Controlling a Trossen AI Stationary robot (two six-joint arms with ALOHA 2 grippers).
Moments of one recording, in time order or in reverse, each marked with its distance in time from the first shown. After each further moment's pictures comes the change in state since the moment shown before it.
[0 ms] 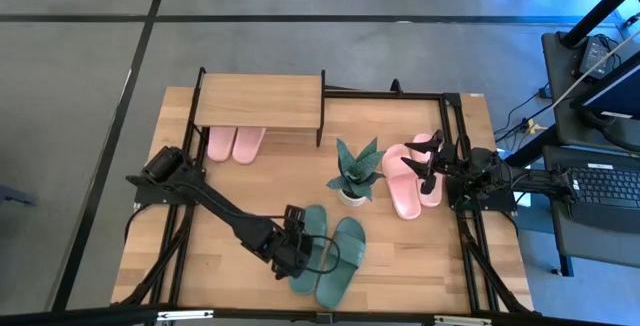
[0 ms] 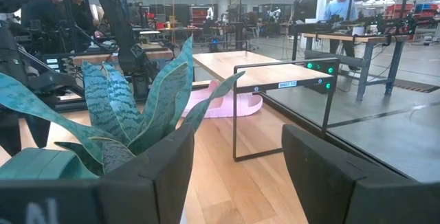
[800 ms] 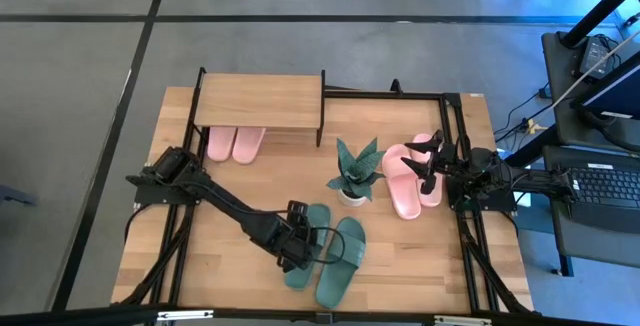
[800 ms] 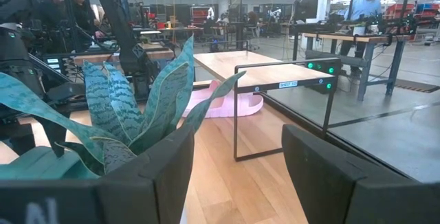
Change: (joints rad) left arm 0.048 0.036 -0.009 0.016 0.020 -0.025; right arm 0.000 0.000 0.000 0.000 -0.003 0.000
